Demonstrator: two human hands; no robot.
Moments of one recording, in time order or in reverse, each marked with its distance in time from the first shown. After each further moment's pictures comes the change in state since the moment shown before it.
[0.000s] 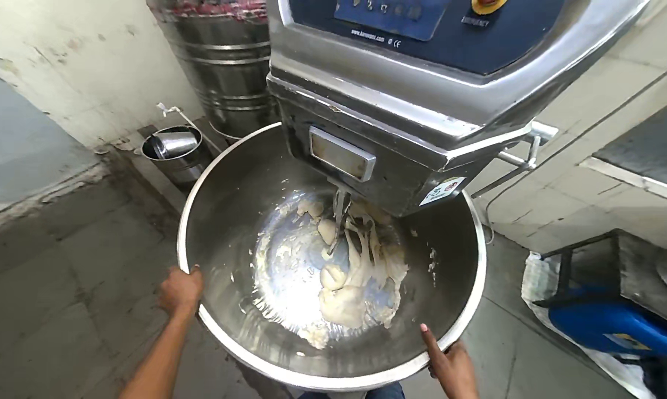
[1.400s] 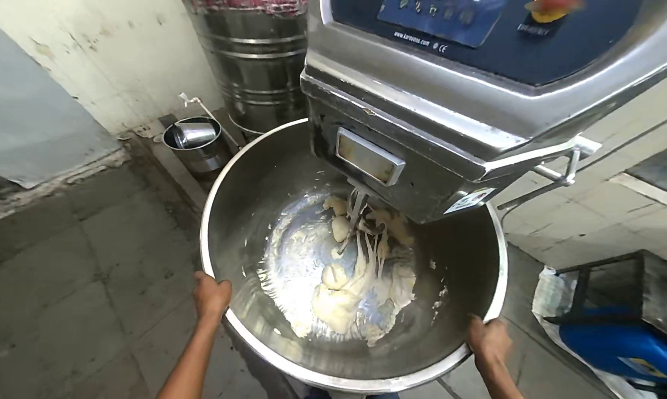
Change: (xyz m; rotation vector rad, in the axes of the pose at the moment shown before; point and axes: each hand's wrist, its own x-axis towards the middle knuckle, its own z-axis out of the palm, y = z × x) left_hand -0.045 -0.005 -0.004 -0.145 -0.138 -0.073; right_hand 0.073 -0.049 -0.018 -0.190 0.229 0.135
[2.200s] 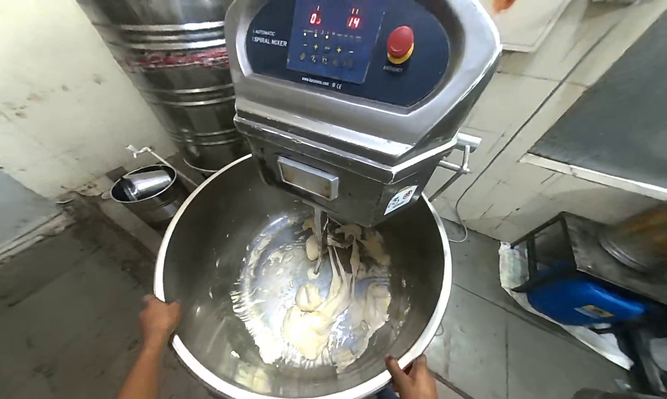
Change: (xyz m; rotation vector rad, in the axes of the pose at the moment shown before) left_hand 0.070 0.025 -0.011 0.122 0.007 0.186; right_hand -0.129 0.049 0.020 0.317 -0.344 -0.029
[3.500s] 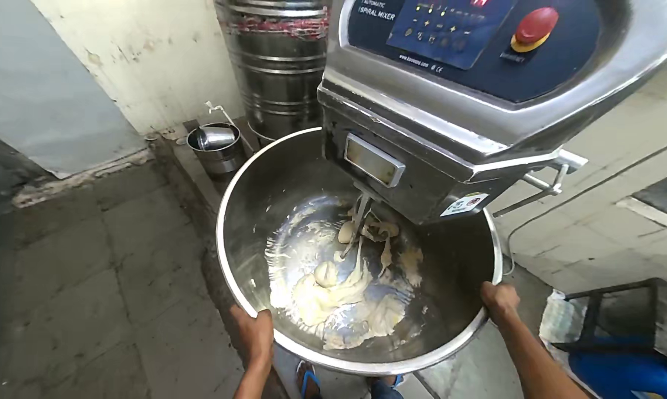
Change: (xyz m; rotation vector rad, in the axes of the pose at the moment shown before) left_hand -0.211 -0.017 0.077 -0.732 0.147 -0.273; right_hand 0.223 -0.093 -0.094 -0.410 0.286 -0.076
